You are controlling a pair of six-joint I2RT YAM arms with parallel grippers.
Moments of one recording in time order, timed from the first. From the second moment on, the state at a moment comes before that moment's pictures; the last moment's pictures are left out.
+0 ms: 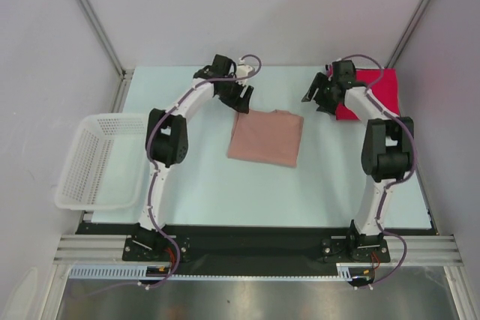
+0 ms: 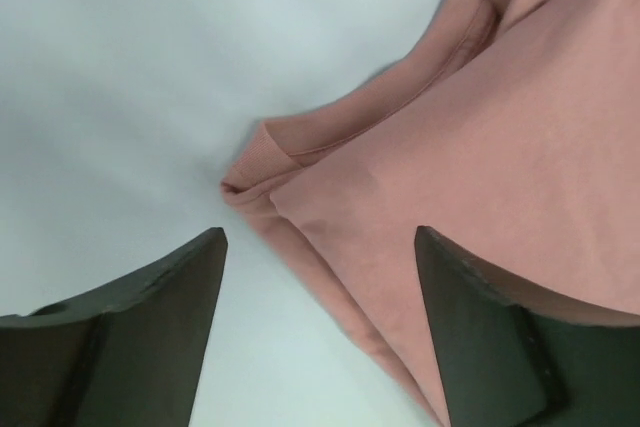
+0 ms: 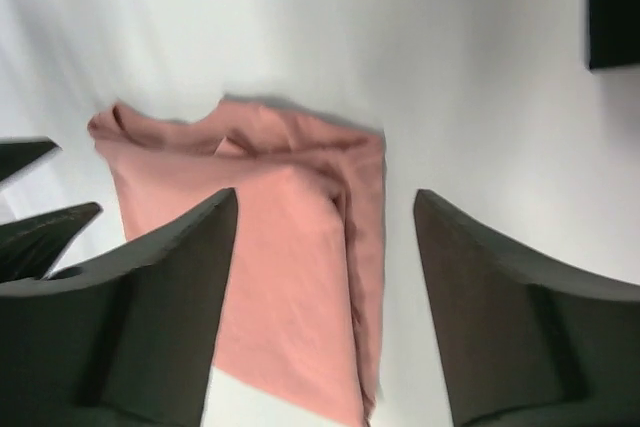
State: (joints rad) left arm -0.37 2.42 2.16 -0.71 0.39 0.22; right arm 0.09 2.03 1.60 -0.43 -0.21 0.56
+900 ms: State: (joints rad) left arm -0.19 1.79 1.59 -0.72 0.37 0.38; right arm 0.14 1.99 1.20 -0.24 -0.49 0.67
